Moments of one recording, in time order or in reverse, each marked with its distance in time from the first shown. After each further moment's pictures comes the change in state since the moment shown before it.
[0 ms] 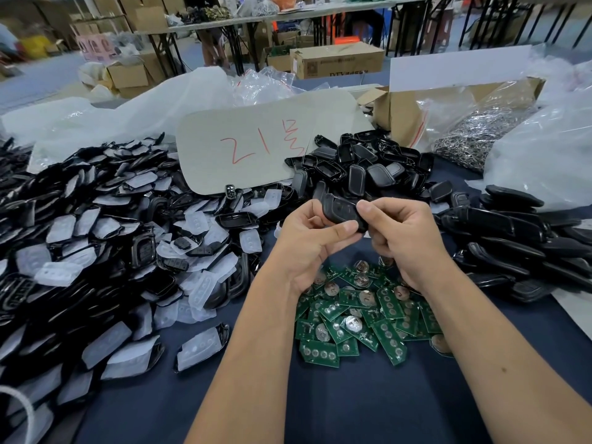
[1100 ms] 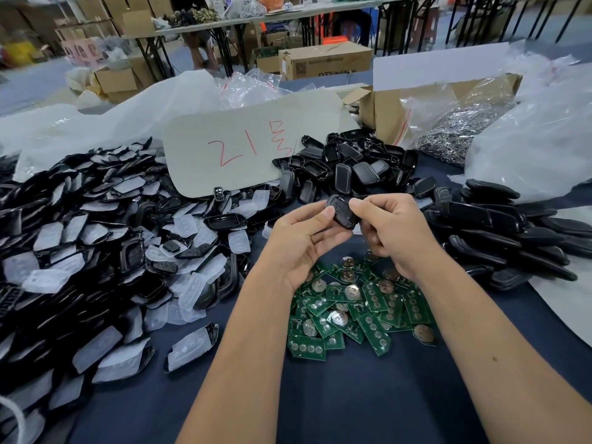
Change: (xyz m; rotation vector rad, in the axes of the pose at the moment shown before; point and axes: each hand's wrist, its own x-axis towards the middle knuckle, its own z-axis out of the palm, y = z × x) left_hand 0.001 0.001 0.010 -0.038 0.131 -0.119; right_hand 0.000 -0.013 -0.007 -0.115 0.028 0.146
